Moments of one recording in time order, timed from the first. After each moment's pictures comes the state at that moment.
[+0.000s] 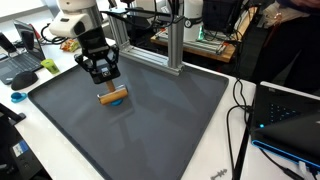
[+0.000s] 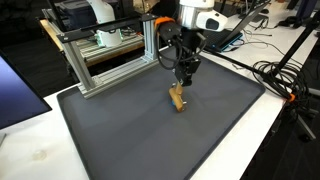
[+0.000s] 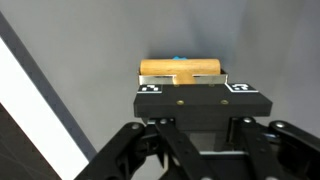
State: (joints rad) arm -0.09 0.52 0.06 -1.66 -0.13 2.23 -1.07
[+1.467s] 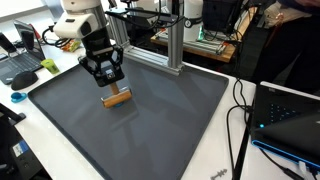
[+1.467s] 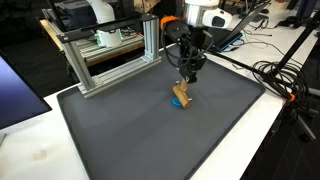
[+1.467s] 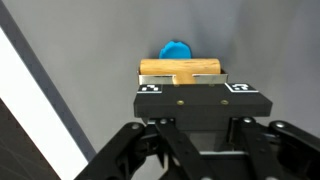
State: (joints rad) arm -0.09 0.52 0.10 -1.66 -0.12 2.23 -1.10
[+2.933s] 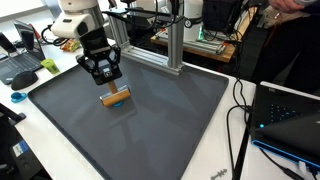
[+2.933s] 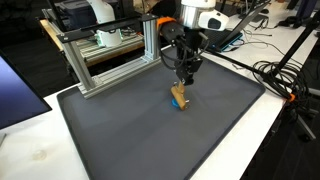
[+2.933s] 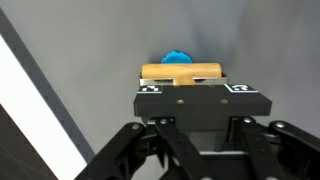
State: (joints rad) arm -0.09 0.53 0.07 -1.66 -0.12 2.22 -1.10
